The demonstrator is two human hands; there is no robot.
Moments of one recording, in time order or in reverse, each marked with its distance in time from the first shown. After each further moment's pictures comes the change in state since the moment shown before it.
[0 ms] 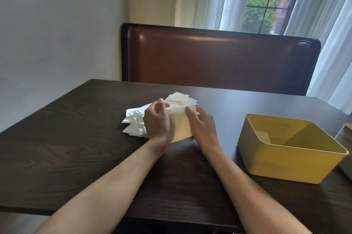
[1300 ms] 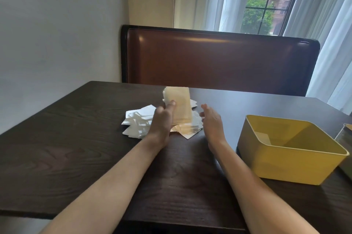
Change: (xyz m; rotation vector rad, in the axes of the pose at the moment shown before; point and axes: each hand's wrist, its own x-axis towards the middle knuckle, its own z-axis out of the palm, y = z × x) left_hand 0.007 0.007 0.003 -0.350 -0.425 -0.360; right_hand 0.019 0.001 -0.017 0.029 0.093 0.132
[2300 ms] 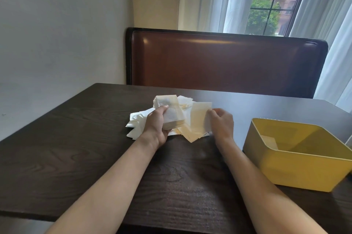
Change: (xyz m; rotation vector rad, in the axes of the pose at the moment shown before) left_hand 0.015 0.005 -0.023 -0.274 0.083 -0.222; right_hand 0.024 0.010 -0.007 -0.060 0.139 0.021
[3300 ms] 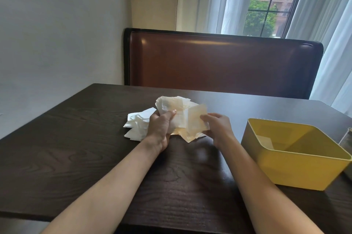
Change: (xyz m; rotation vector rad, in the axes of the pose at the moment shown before) left_hand -0.005 -0.019 0.008 0.059 -0.031 0.131; right_hand -0.013 -0.018 -0.011 0.290 -0.179 0.322
